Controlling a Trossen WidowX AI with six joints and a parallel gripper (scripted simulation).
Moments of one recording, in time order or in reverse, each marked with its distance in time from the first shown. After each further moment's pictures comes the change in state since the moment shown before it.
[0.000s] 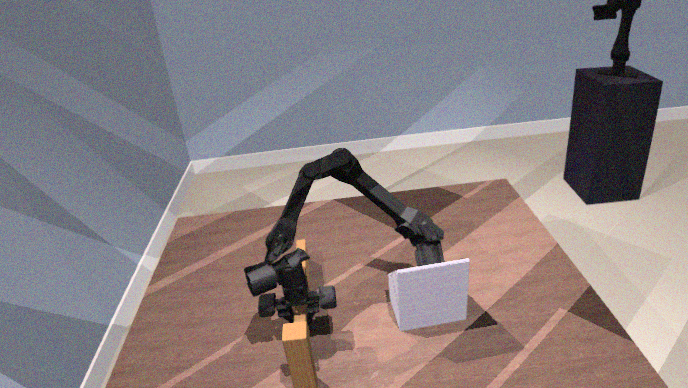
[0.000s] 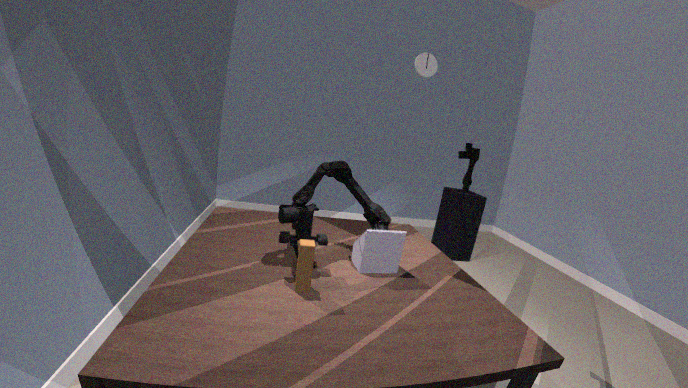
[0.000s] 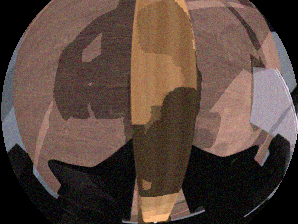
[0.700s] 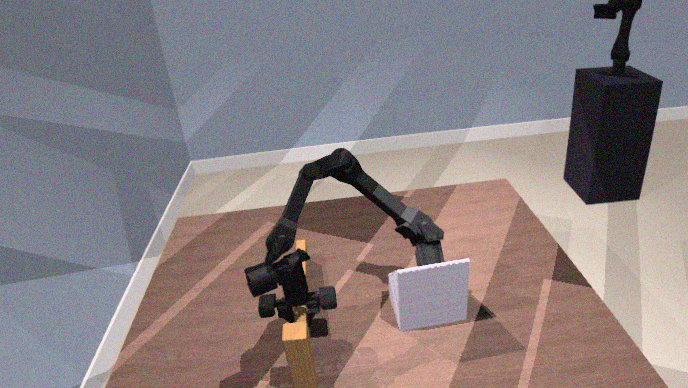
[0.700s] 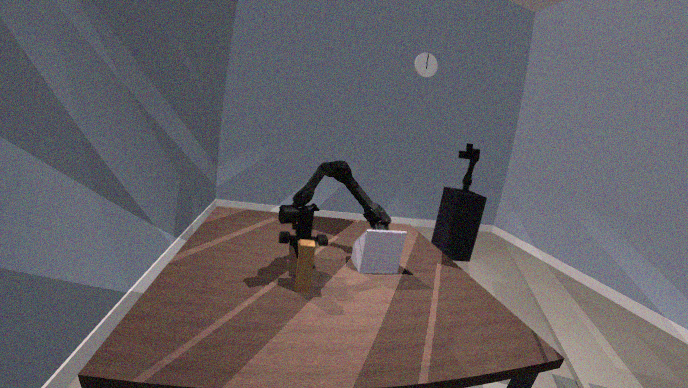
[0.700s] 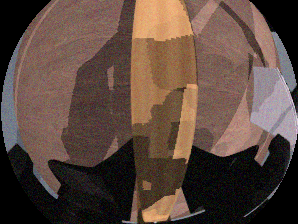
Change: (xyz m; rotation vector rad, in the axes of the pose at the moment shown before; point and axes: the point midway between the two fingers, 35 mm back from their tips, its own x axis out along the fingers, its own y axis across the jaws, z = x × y) arm 0.000 -0.001 -0.002 -0.002 0.000 0.002
